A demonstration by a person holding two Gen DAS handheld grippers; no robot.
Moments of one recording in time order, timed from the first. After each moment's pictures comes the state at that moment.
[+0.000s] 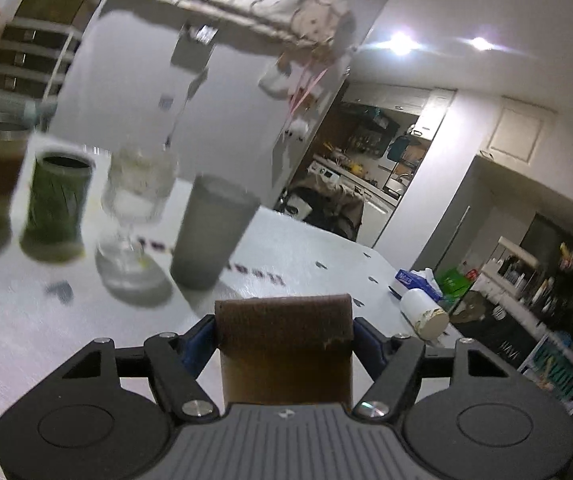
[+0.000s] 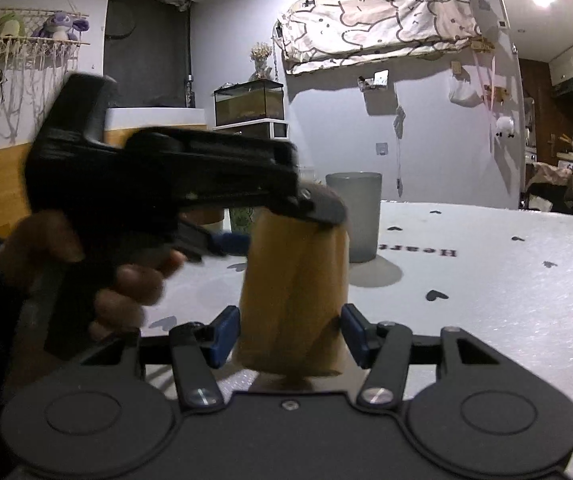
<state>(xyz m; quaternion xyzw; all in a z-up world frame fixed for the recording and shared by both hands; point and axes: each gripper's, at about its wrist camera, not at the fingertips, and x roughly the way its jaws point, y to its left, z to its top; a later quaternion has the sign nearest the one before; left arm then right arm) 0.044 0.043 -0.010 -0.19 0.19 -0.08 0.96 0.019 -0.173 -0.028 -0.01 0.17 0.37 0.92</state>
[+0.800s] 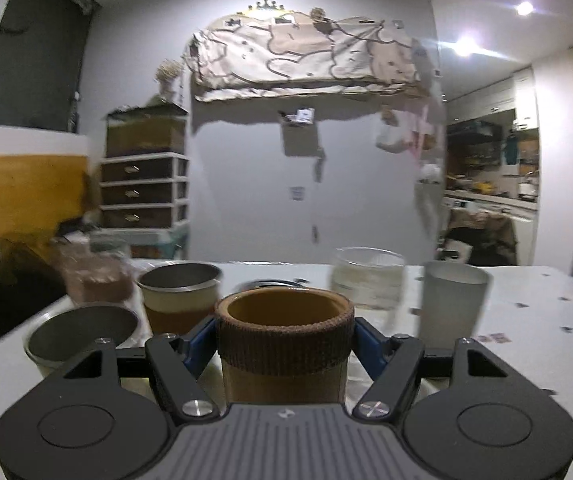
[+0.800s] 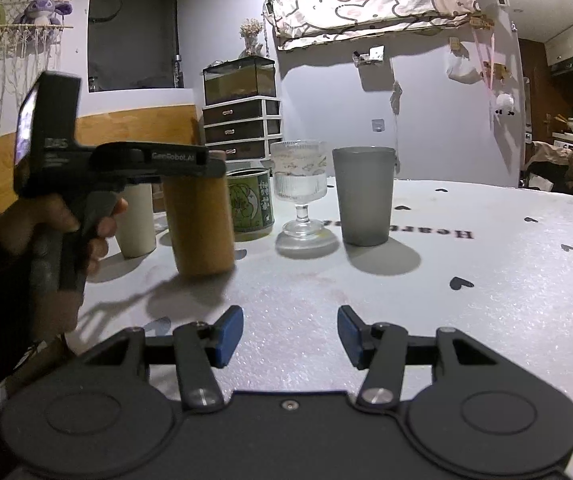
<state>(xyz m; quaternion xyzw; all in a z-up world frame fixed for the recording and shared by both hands) 0.068 0.135 -0.001 -0.01 0.12 0.15 0.98 0.036 -0.140 -0.036 -0.01 0.20 0.35 0.91</state>
